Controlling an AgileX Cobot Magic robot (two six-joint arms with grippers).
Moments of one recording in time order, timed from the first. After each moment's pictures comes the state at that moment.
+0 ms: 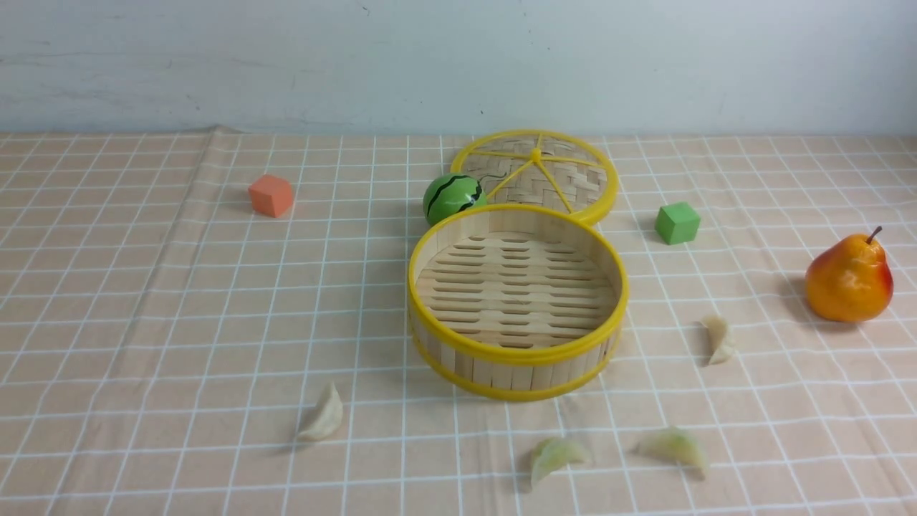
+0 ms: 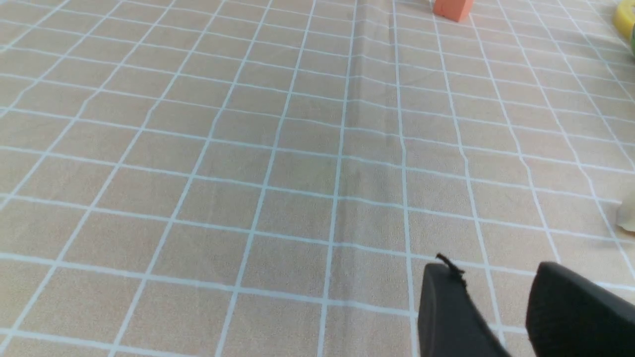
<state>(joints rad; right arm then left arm) 0.04 -0.01 0.01 -0.01 0.39 0.17 0.06 -0.01 0.03 0.07 0.36 -0.23</state>
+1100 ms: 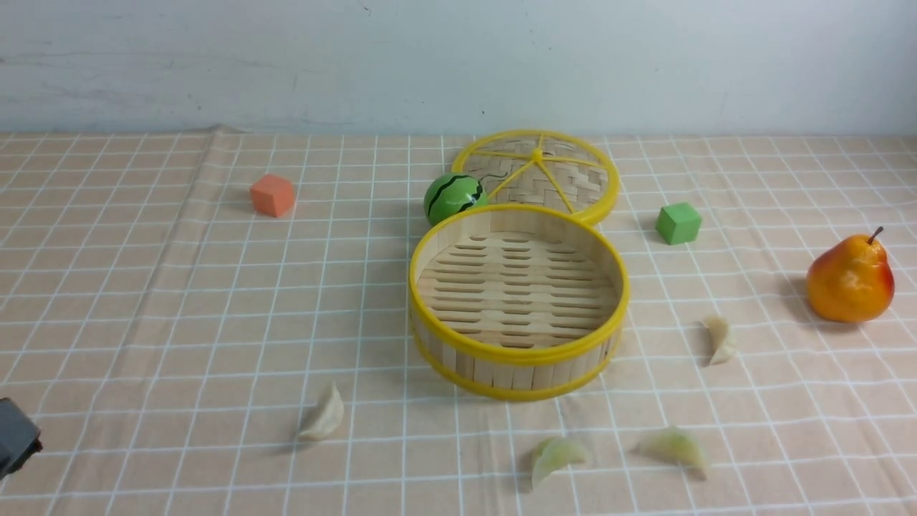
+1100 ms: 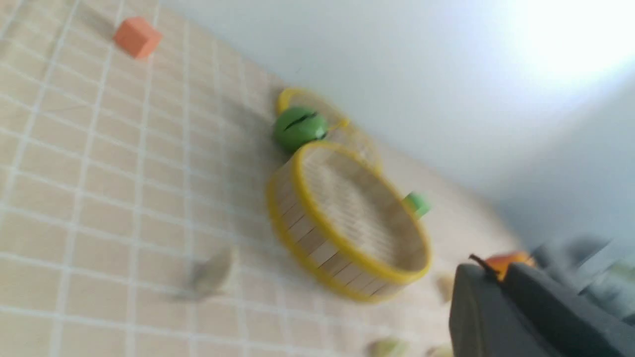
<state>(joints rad) 0.04 0.14 -0.22 0.64 0.38 0.06 0.06 0.27 -0.50 -0.64 0.67 -0.06</state>
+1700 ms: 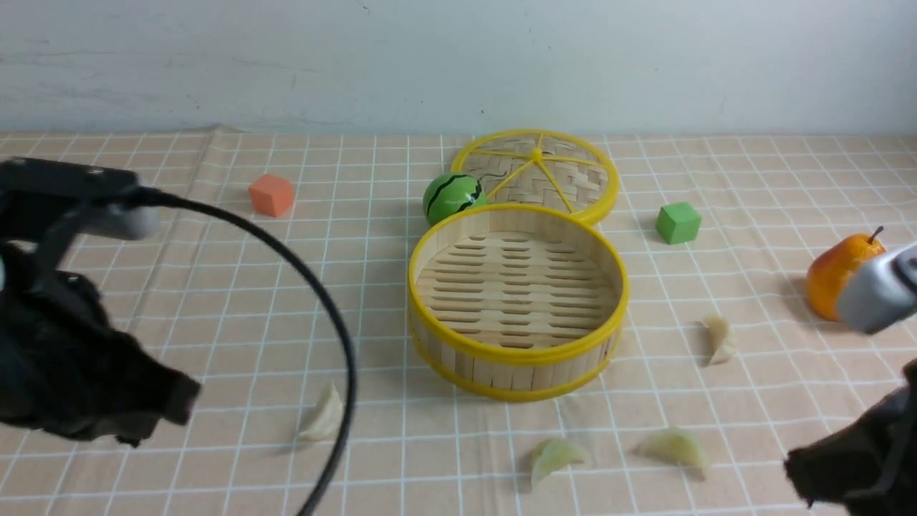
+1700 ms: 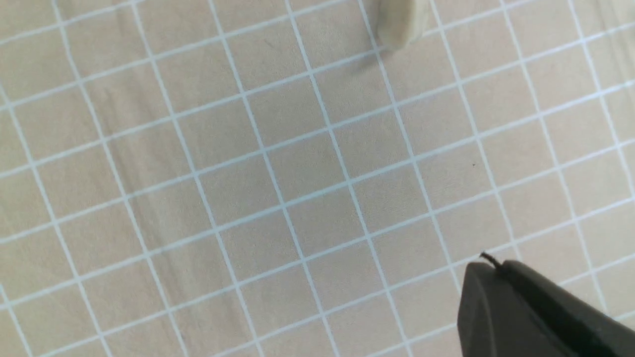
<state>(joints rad) 0.34 0.98 -0.84 0.40 1.02 -0.30 -0.39 1.17 -1.06 0.00 1.15 -0.10</state>
